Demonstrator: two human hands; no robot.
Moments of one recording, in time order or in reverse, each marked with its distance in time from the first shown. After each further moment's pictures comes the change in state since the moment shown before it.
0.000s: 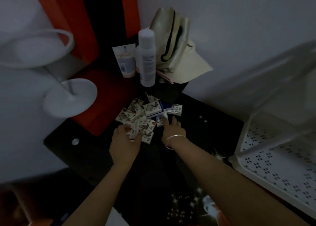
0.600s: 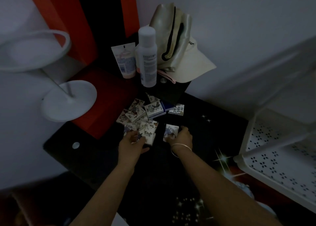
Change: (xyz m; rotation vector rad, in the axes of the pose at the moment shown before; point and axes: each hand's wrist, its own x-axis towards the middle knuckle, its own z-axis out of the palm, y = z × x) left_hand -0.001 0.018 -0.002 -0.709 -0.266 -0.444; right_hand 0.013 0.017 0.053 0.821 0.379 0.327
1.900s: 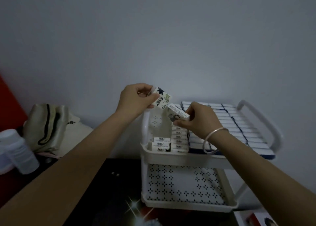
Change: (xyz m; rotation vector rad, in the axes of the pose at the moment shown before) left_hand -0.216 0.253 0.296 0.167 -0.737 0.912; right_hand -0.140 0.005 -0.482 -0.277 0.556 -0.384
